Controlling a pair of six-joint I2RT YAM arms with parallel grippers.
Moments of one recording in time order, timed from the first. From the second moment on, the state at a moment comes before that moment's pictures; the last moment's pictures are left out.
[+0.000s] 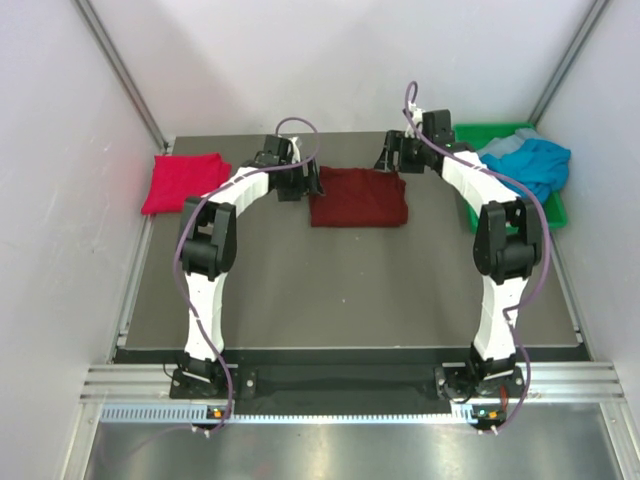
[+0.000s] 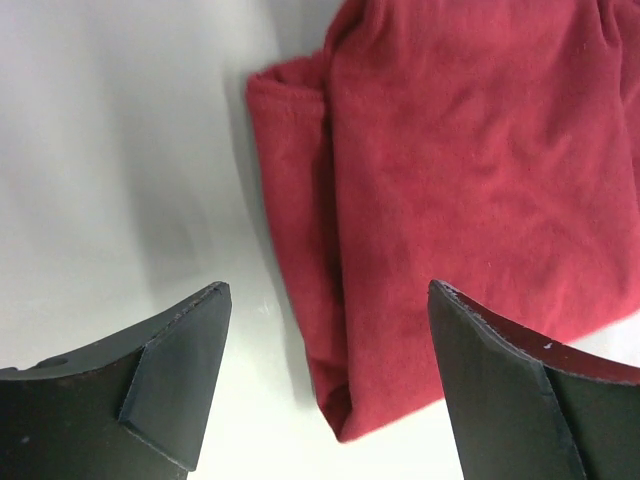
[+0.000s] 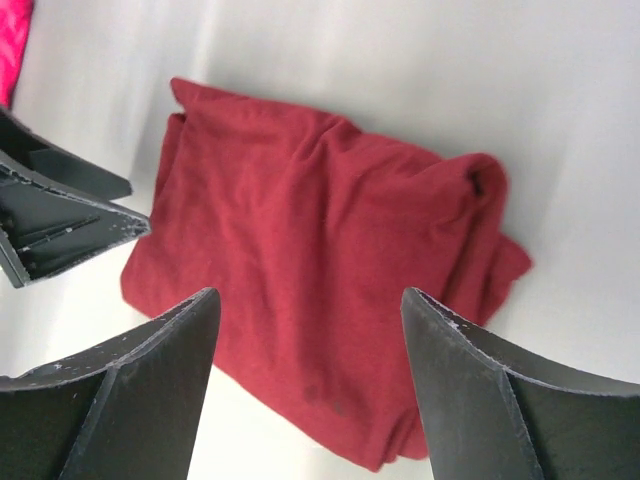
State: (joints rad) left arm -0.29 2.22 1.76 -0.36 0.29 -0.40; right arm 0.21 2.06 1.76 -0.37 -0.39 0.22
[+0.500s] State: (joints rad) left arm -0.27 2.22 1.75 -0.38 0.37 -0.35; right arm 0.21 2.20 1.82 -0.31 -0.55 0.36
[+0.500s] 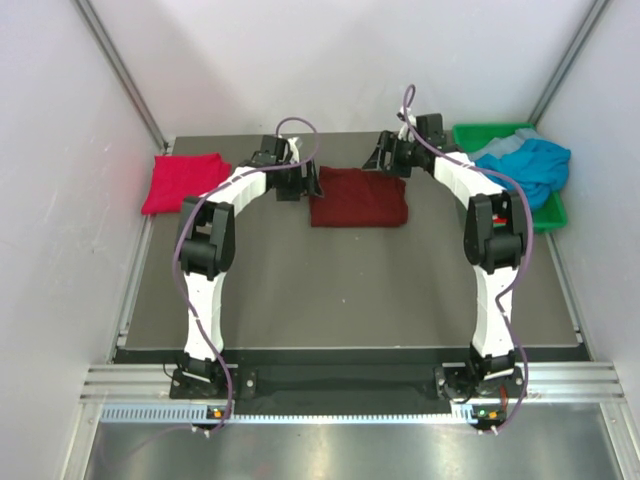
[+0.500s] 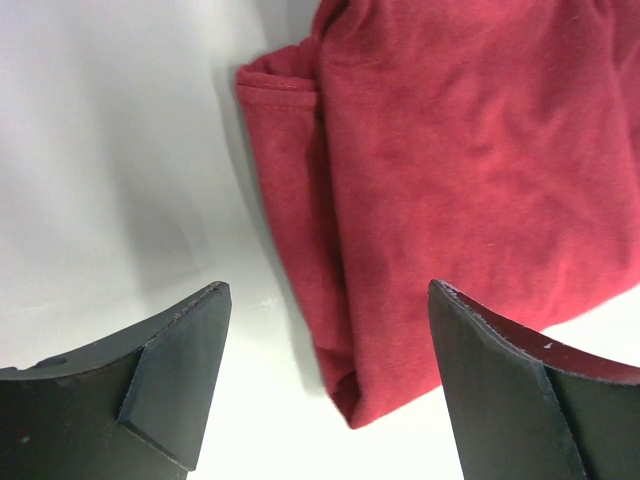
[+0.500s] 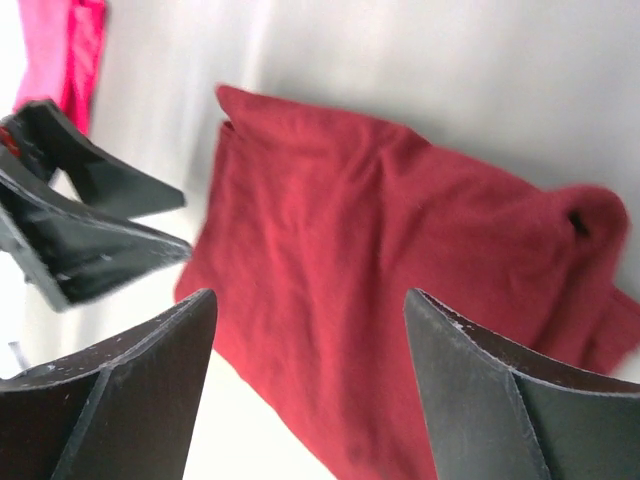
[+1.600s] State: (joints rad) left arm -0.27 2.40 1.88 -0.23 0.60 -0.46; right arm 0.21 2.31 1.87 -0.25 -0.59 0.45
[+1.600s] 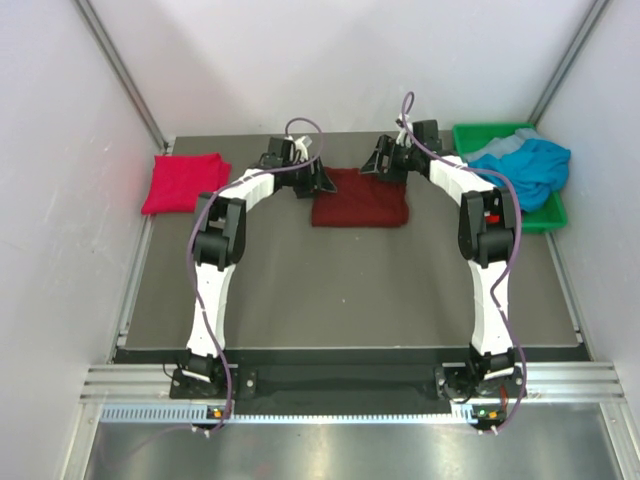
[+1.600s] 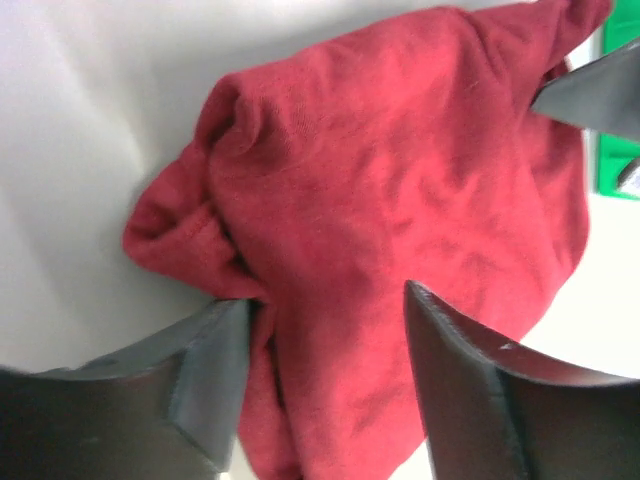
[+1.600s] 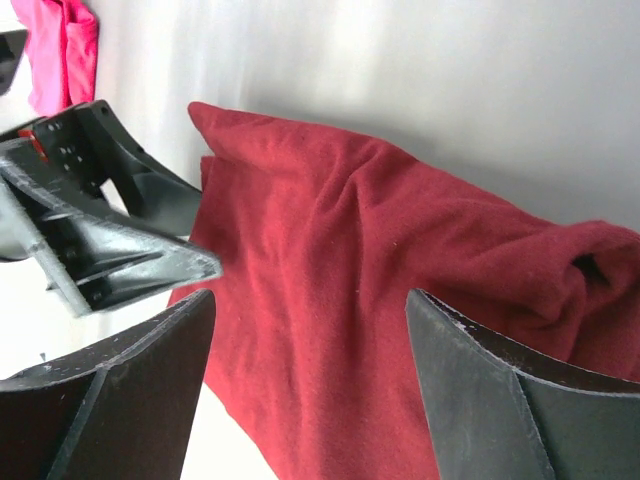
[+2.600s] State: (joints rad) left arm -0.09 2.31 1.91 -0.46 0.49 -0.23; right arm 0.11 2.12 1.83 -0.30 -0.54 0.33
